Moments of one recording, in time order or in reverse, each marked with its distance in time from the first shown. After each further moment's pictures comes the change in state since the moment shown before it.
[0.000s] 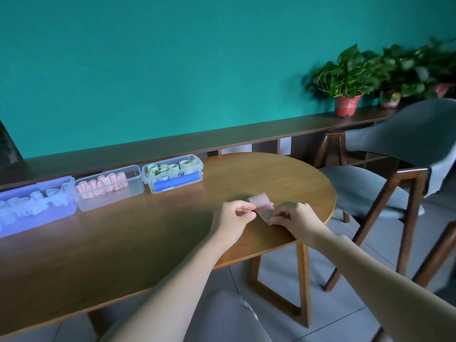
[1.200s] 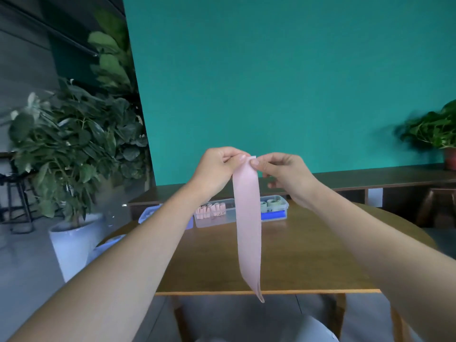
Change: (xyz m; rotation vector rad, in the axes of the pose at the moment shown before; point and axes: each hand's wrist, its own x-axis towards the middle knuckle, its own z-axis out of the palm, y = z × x) left_hand -0.105 0.171 -0.277 0.043 0.353 0.296; right_hand 0.018 -0.308 -0.075 1.005 -0.052 -0.292
